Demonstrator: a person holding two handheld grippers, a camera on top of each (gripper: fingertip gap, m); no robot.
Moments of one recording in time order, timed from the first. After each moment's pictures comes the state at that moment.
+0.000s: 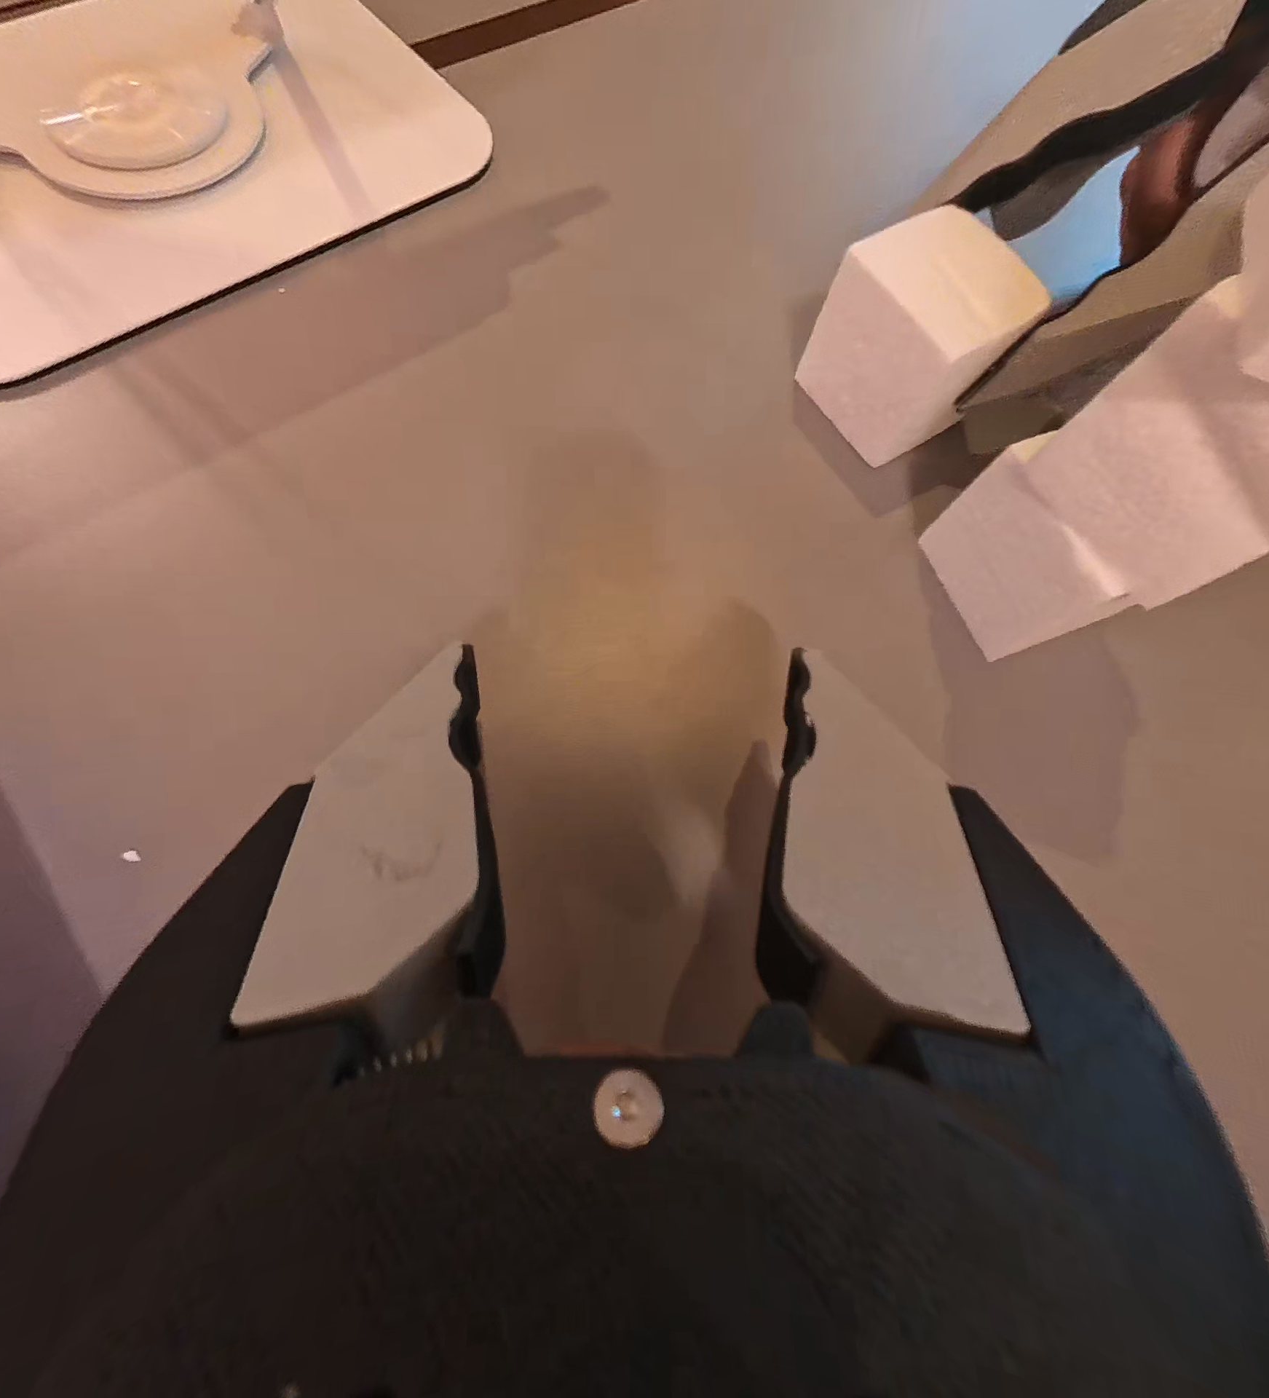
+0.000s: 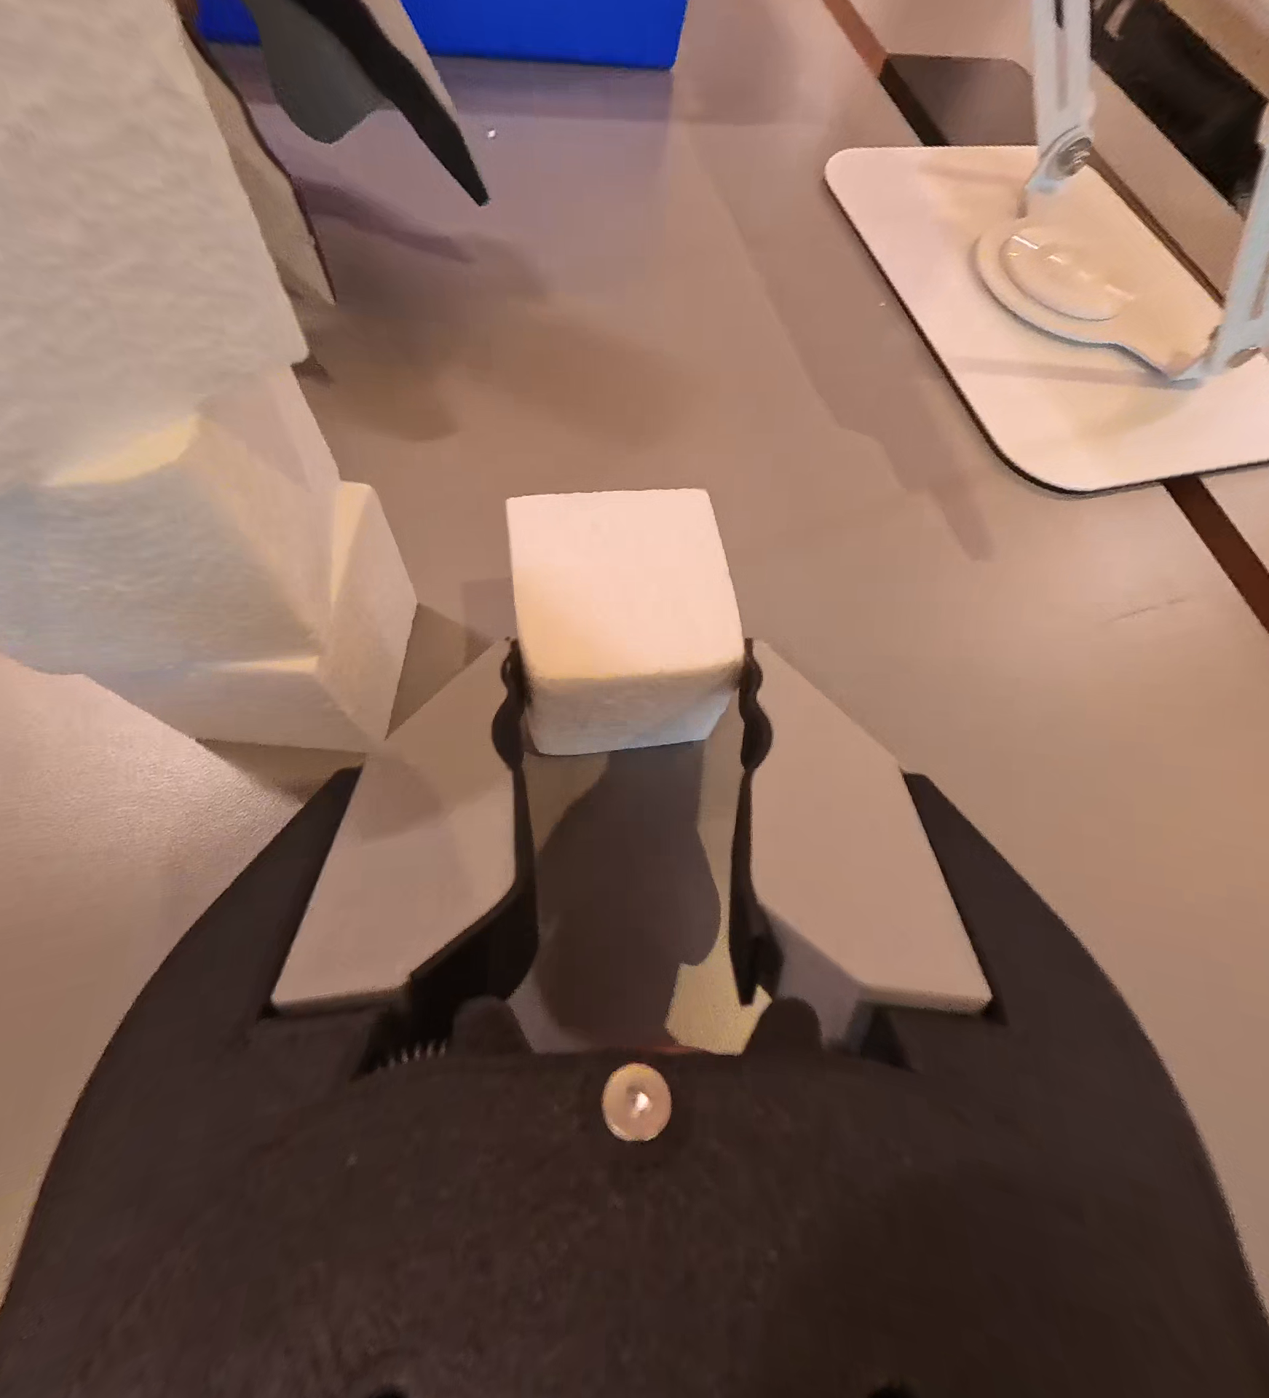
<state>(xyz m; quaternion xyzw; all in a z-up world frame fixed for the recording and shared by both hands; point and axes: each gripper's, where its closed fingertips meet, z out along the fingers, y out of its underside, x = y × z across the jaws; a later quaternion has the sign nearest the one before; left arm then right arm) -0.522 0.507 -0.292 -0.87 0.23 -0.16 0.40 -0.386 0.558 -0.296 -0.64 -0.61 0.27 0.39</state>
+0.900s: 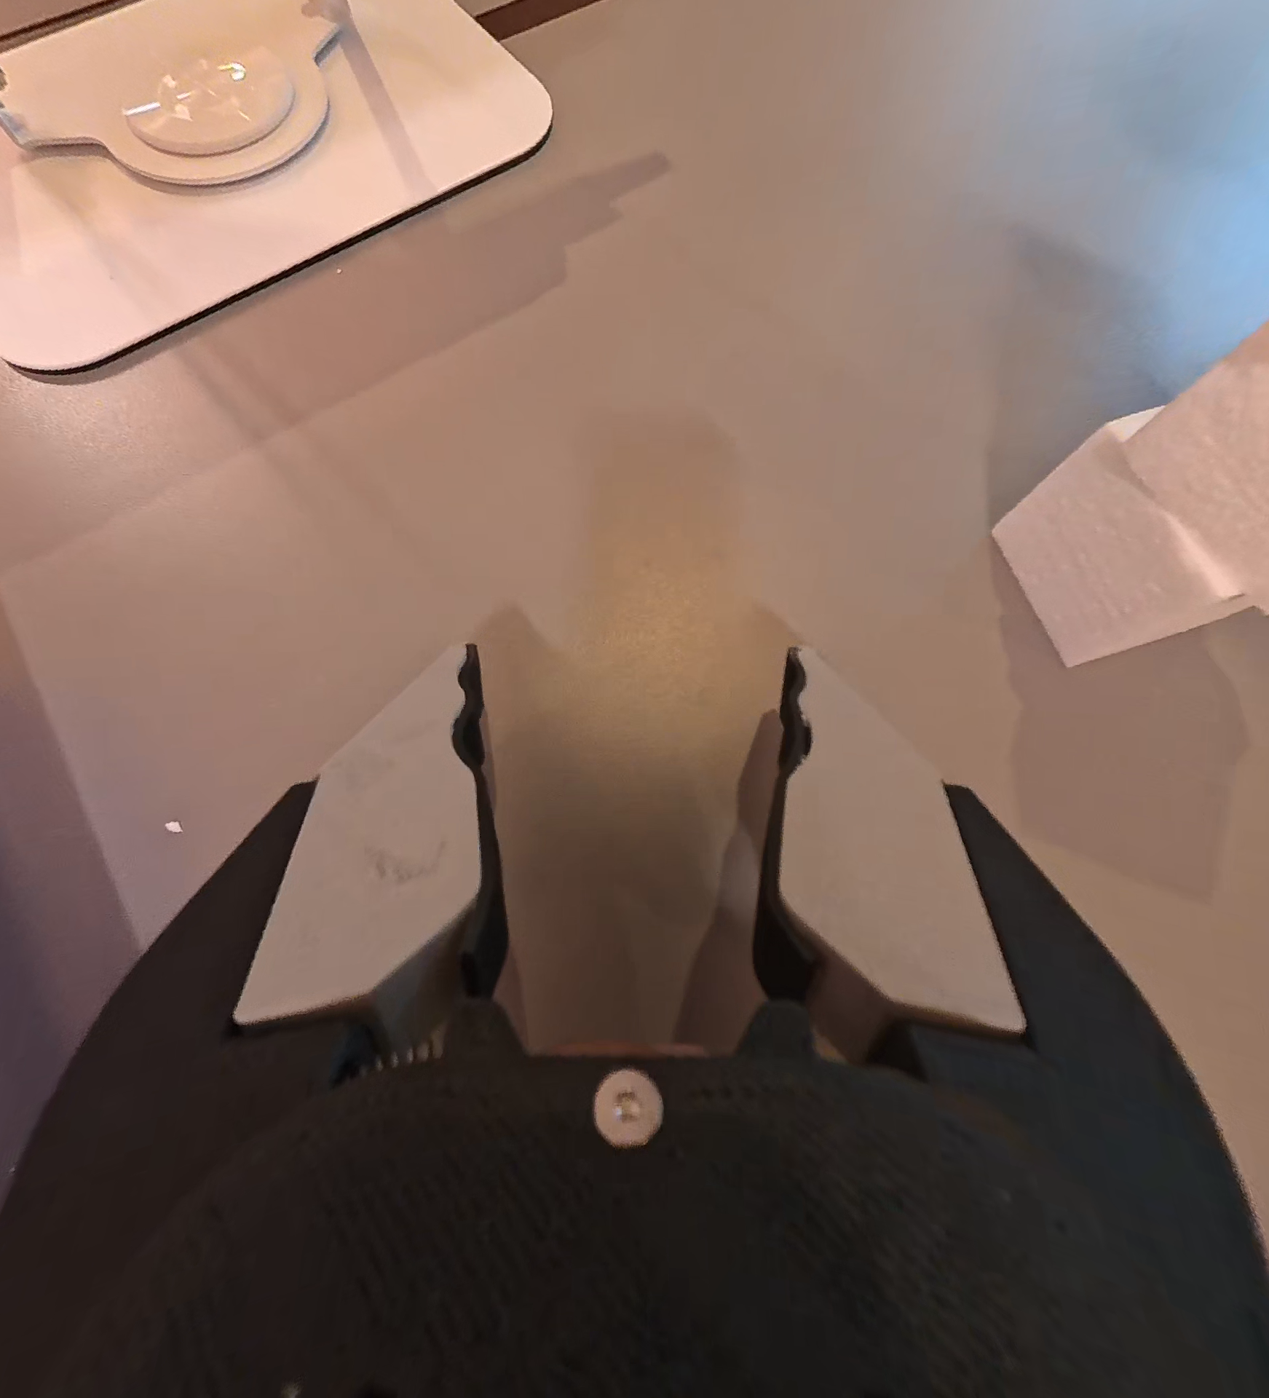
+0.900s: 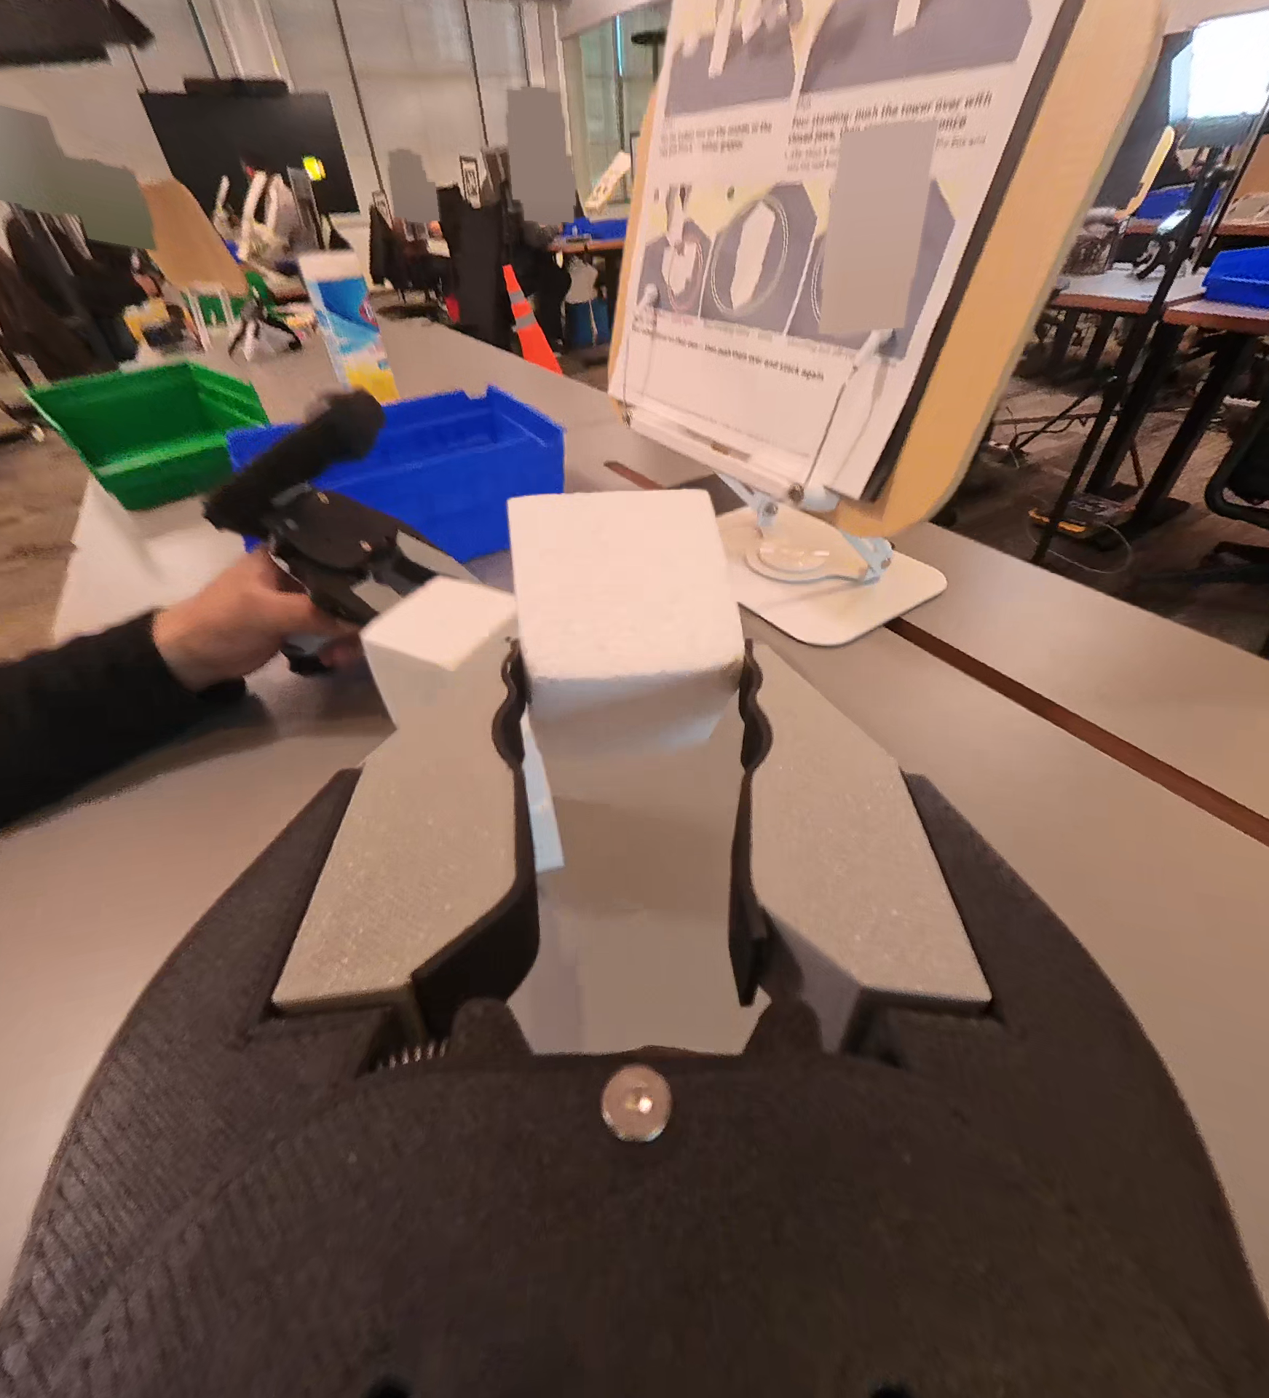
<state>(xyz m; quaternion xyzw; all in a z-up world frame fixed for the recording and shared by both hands) -0.531 0.513 -0.301 -0.88 0.21 -0.11 0.41 -0.301 0.512 -0.136 -0.64 -0.39 0.37 0.54</state>
